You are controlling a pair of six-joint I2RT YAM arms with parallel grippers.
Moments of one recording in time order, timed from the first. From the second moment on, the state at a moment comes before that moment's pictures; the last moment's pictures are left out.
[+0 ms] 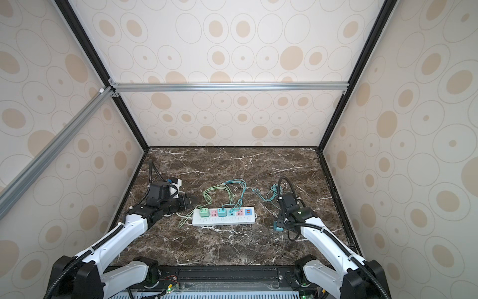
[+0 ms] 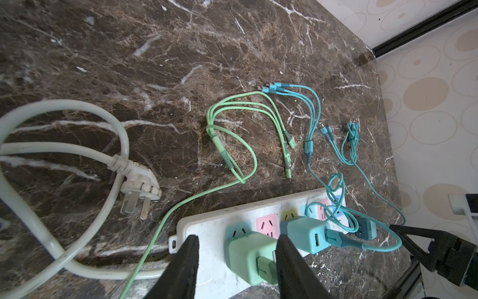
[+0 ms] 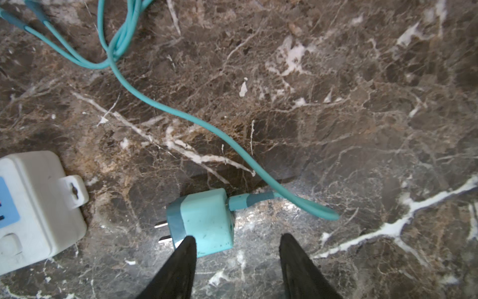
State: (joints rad) left arm -0.24 1.11 0.63 -0.30 0.33 -0.49; right arm 0.35 1.03 0.61 -0.82 0.20 0.67
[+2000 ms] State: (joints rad) left arm -0.22 1.19 0.82 -0.30 0.37 -0.37; right arm 0.35 1.12 0.65 -0.72 0.02 0.77
